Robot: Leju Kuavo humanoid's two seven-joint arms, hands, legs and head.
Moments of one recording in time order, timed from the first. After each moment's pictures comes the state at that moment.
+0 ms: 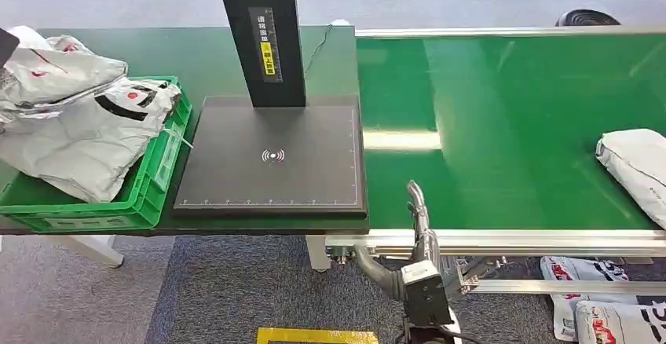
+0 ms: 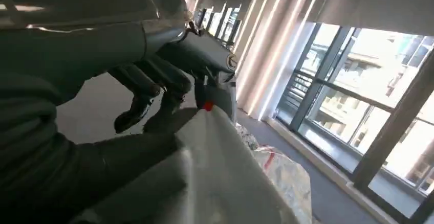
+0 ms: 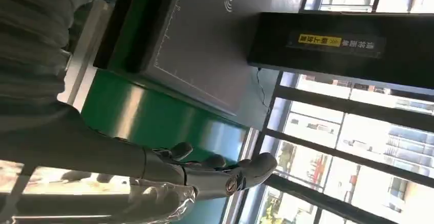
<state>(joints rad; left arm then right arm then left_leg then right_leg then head) -1.09 0.50 -0.11 -0.48 -0.72 0.18 -0.18 0.17 0.24 0.23 -1.51 0.56 -0.34 -0.56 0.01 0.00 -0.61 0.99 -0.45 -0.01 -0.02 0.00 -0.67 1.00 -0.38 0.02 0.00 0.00</state>
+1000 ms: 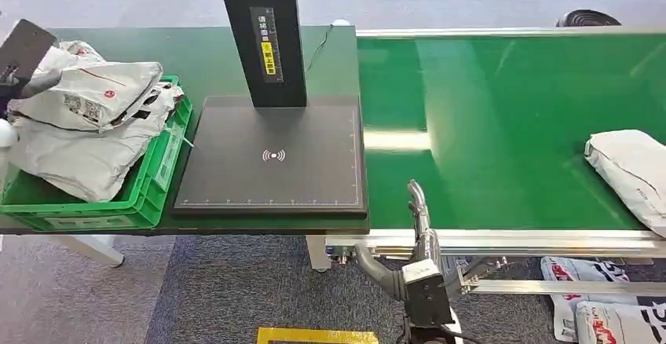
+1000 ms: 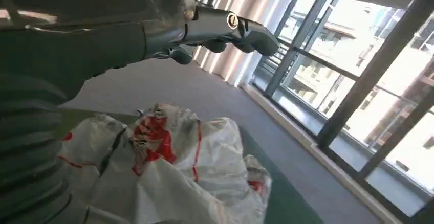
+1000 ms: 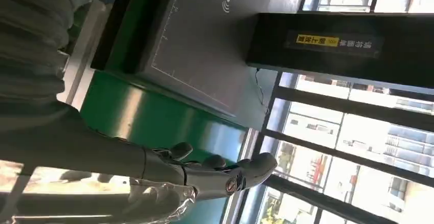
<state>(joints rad) -1.12 0.37 -0.03 -0.49 -0.69 0.08 -0.23 0.17 0.26 0.22 -1.52 0.57 -0.32 -0.56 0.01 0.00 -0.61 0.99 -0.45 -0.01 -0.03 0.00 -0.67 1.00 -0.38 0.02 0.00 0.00</state>
